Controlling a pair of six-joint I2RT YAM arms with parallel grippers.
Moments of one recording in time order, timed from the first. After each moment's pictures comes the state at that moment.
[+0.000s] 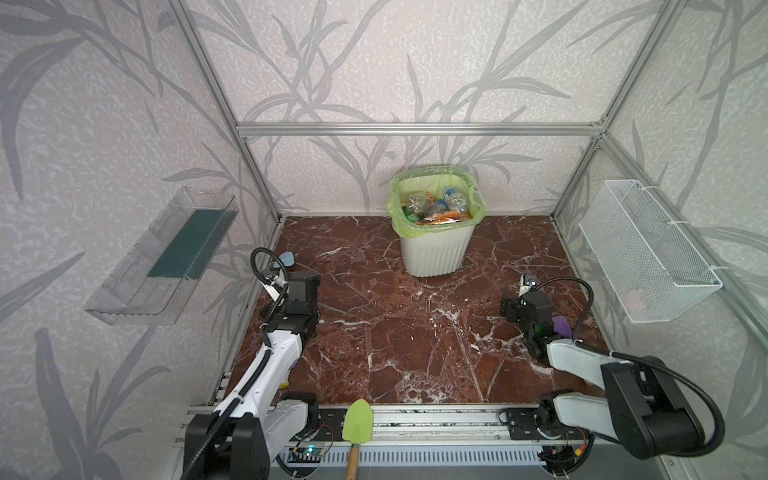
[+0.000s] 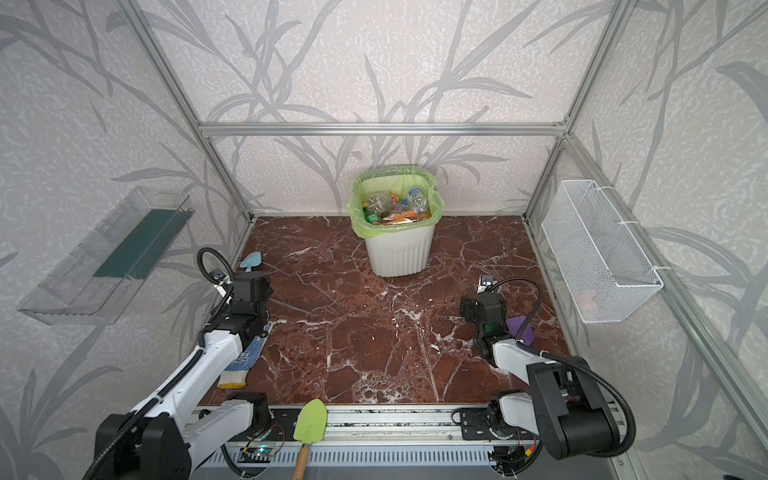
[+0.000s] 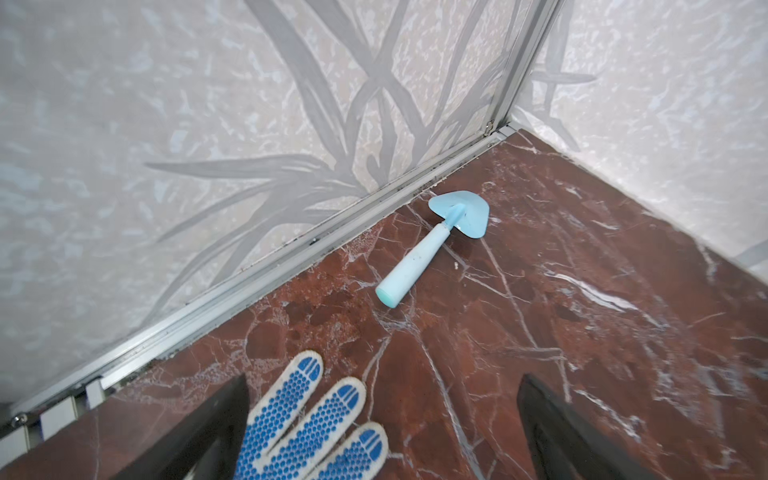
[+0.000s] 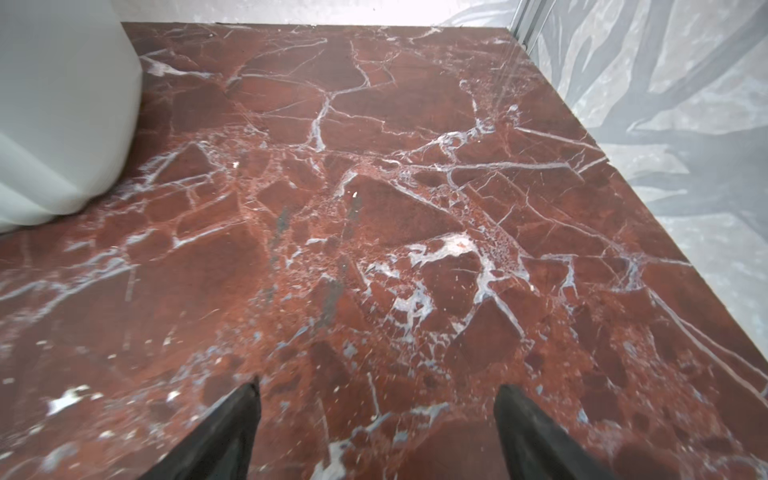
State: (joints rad) left arm -0.05 1.07 0.57 -0.18 -0.77 -0.61; right arm 0.15 1.33 0.26 0.55 0.29 0.08
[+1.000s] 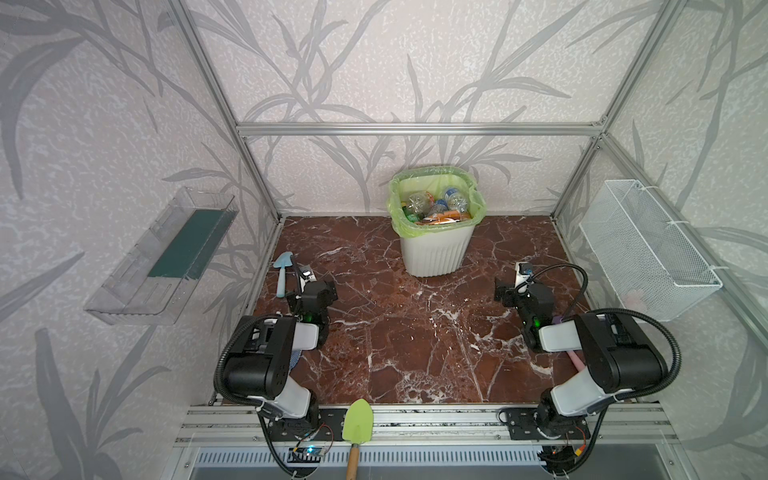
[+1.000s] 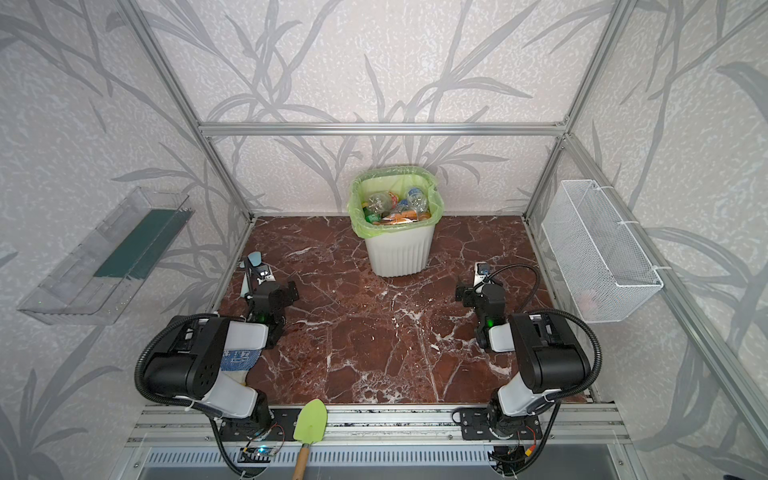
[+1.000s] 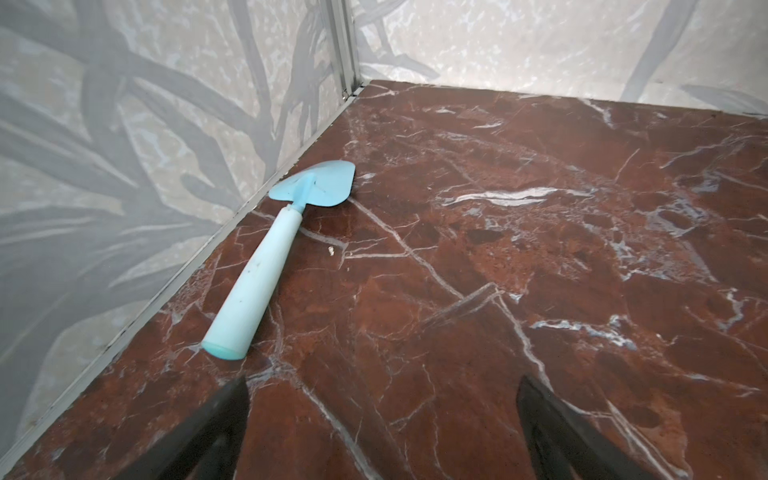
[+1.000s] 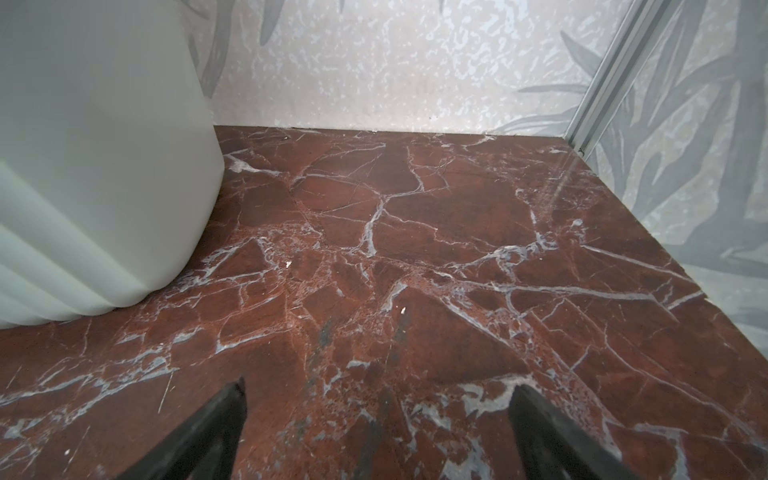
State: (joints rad) left arm -0.04 1.56 0.38 0.76 -0.45 -0.11; right arm 0.07 1.59 0.33 0.95 0.05 -0.01
